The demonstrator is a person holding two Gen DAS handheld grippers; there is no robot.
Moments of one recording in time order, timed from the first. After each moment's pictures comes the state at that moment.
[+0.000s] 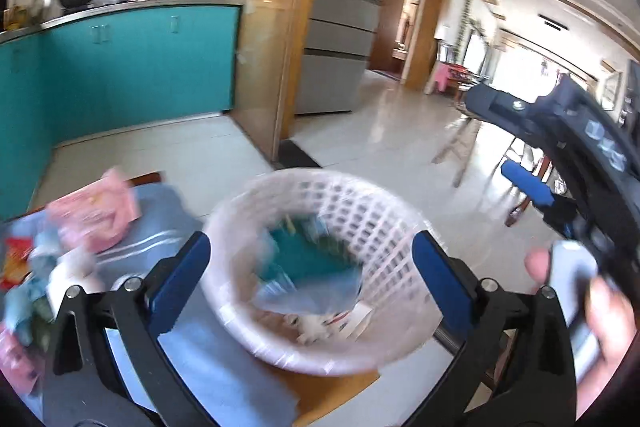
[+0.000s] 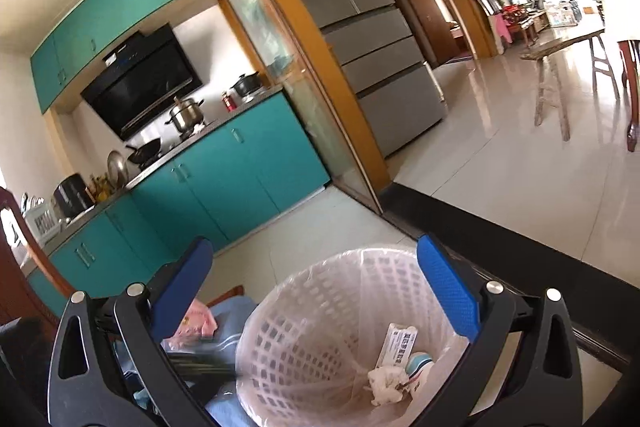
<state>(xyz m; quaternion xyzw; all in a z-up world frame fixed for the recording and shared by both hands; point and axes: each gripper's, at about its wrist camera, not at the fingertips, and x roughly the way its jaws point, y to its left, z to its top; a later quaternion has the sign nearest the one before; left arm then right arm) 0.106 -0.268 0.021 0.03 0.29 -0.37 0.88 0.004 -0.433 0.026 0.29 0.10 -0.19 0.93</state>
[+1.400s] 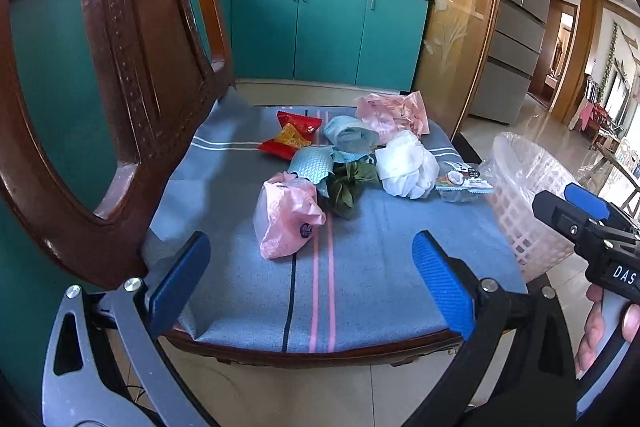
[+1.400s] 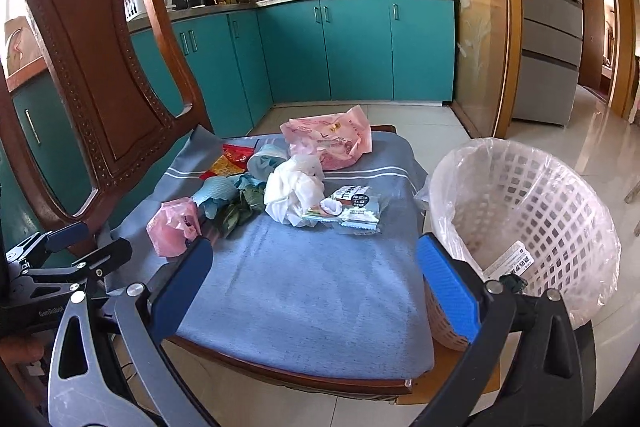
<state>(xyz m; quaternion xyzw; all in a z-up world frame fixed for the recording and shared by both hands) 0.068 0.027 -0.015 -0.01 0.34 -0.08 0.94 0.044 -0.197 -0.016 0.06 0.30 0.05 0.95</state>
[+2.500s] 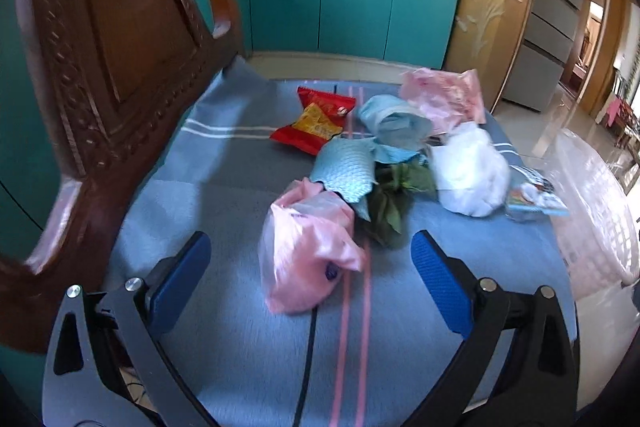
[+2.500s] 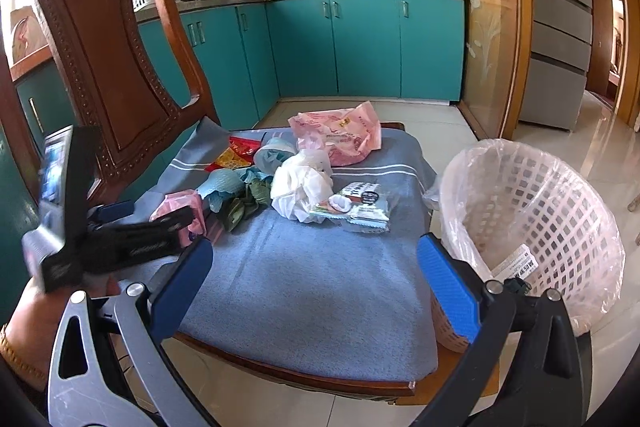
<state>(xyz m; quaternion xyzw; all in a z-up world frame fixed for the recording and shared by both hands) 0.159 0.021 -0.063 -0.01 0.40 -0.03 0.92 0.051 -0.185 -0.019 0.04 0.31 0.07 0.95</state>
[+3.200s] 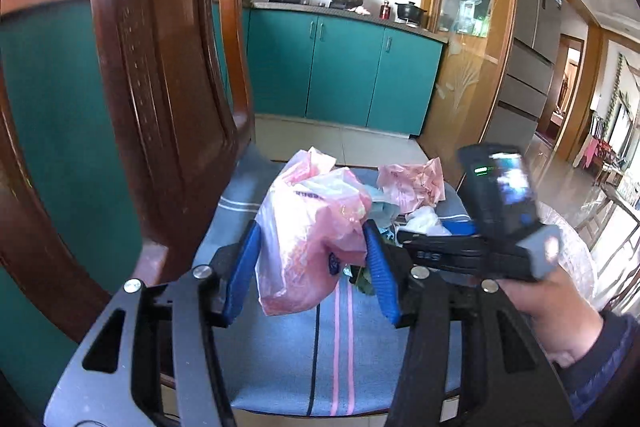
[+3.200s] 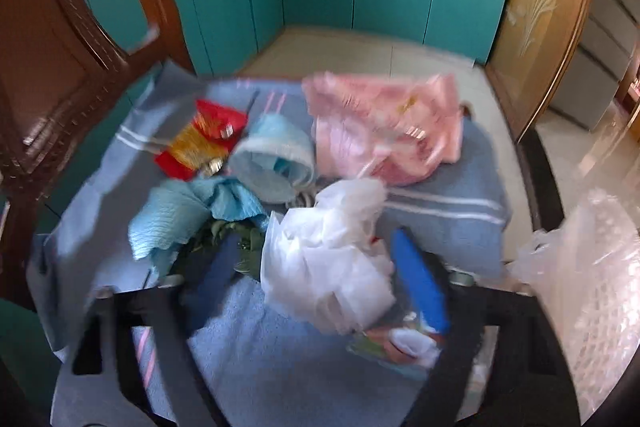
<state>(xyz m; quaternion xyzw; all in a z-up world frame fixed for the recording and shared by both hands) 0.100 0.056 0.017 -0.04 0.28 -0.06 0.96 0.240 -0.130 -0.078 -0.02 0.47 0.06 0.88</state>
